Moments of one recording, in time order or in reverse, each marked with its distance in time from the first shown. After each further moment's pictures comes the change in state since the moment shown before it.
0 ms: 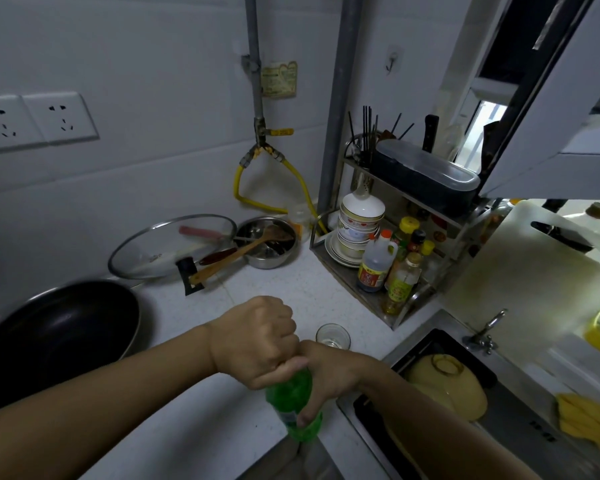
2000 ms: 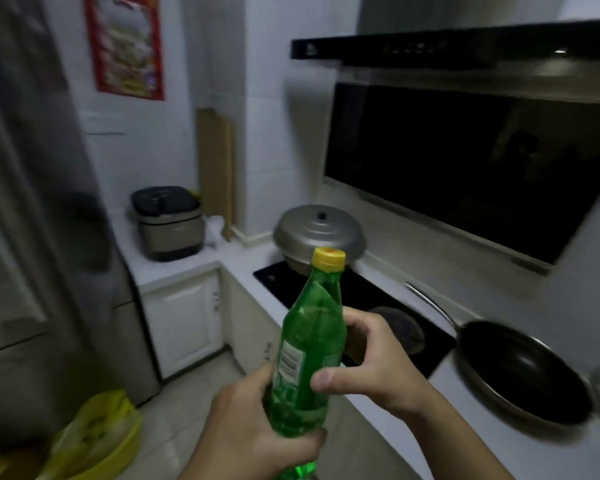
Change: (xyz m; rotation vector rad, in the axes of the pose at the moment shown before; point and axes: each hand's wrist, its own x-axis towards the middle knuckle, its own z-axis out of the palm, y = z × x) left_hand -0.179 0.563 -0.270 0.210 1.064 -2.229; right_hand -0.105 -0.376 0.427 0.197 -0.900 -0.835
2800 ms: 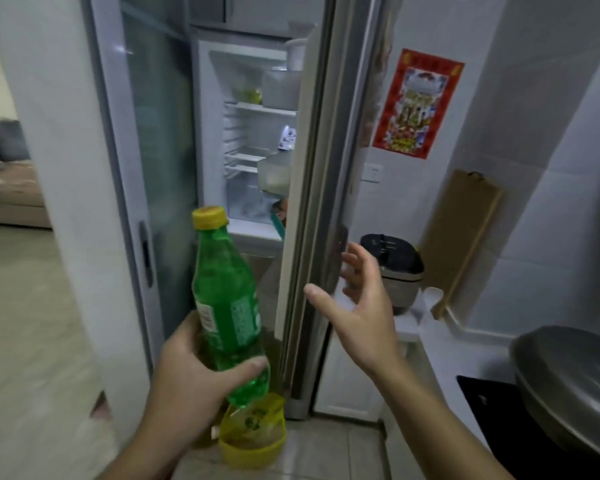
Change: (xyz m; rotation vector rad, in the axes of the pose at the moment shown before) left_hand -0.015 -0.083 -0.237 -0.010 1.156 -0.146; right_hand 0.279 0.017 0.221 -0.126 -0.193 -0.302
